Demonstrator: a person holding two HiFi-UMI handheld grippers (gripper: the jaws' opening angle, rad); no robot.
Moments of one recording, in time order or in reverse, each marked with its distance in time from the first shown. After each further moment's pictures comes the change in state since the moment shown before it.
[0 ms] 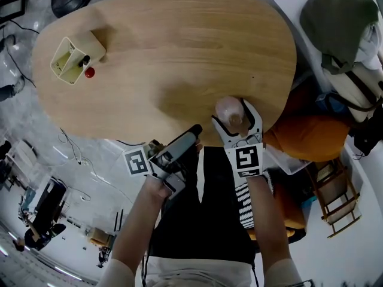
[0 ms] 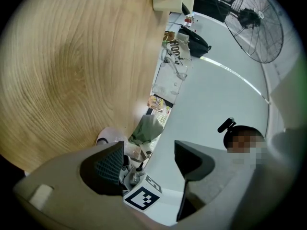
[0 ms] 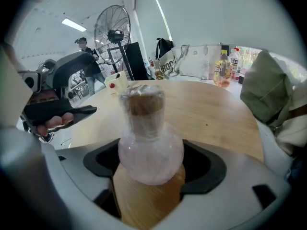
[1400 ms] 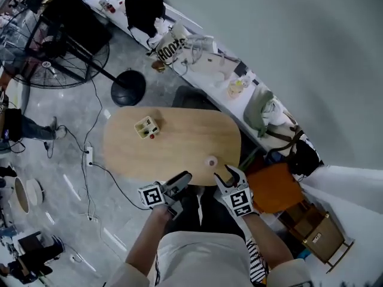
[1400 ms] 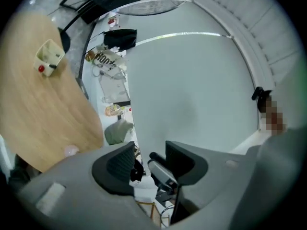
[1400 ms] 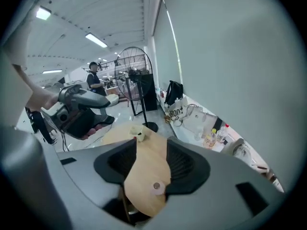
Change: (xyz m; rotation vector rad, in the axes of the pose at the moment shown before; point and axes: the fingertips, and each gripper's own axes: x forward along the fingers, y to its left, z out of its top) left arm -0.065 -0.315 -0.136 0.599 0.019 0.083; right arm -0.327 0.073 0.256 -0.162 -0.195 0.031
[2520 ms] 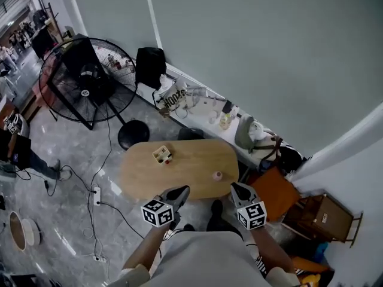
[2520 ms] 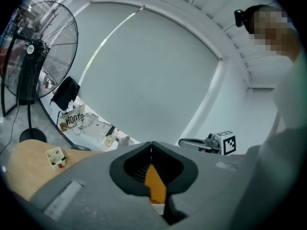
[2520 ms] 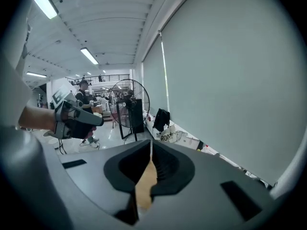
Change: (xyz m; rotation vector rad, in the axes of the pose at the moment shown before) left arm -0.241 -0.184 -0.016 0.847 0.101 -0.010; right arm -0.197 0.207 0.123 0.033 -0.266 -0.279
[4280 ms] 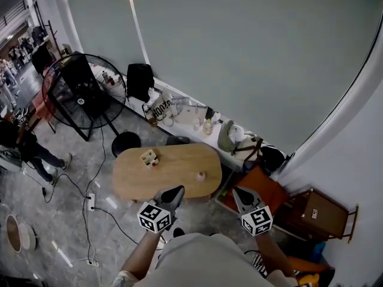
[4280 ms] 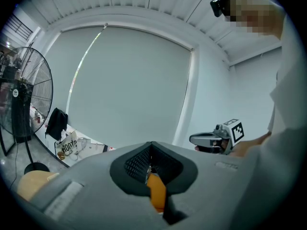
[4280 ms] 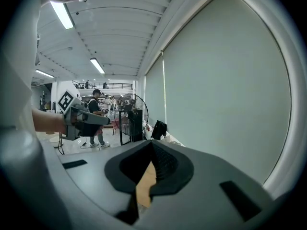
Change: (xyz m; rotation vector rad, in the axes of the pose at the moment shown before) left arm -0.007 -0.177 -0.007 0.297 -0.114 0.015; right arm -0.199 -0.029 0.012 -0.063 -0.138 -0.013
